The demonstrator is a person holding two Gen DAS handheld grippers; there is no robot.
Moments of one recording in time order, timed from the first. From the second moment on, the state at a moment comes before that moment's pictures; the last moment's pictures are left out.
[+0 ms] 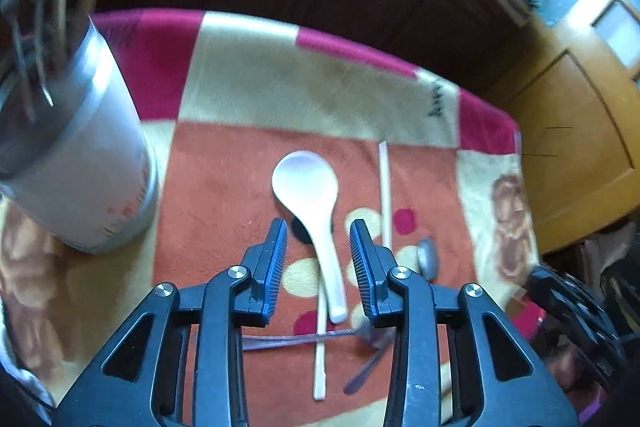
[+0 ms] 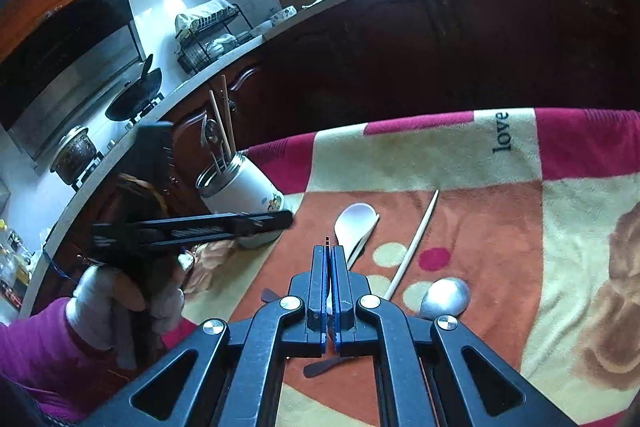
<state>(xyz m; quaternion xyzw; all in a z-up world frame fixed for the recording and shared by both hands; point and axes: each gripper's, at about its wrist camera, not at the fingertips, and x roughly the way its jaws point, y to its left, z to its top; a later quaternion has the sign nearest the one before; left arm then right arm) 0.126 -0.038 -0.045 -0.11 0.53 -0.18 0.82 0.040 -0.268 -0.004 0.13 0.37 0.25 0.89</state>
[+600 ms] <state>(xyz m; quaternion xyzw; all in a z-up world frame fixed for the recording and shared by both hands) 0.169 -0.059 -0.094 -0.13 0.54 -0.12 0.82 0.049 -0.306 -0.021 0.17 0.37 0.23 0.88</state>
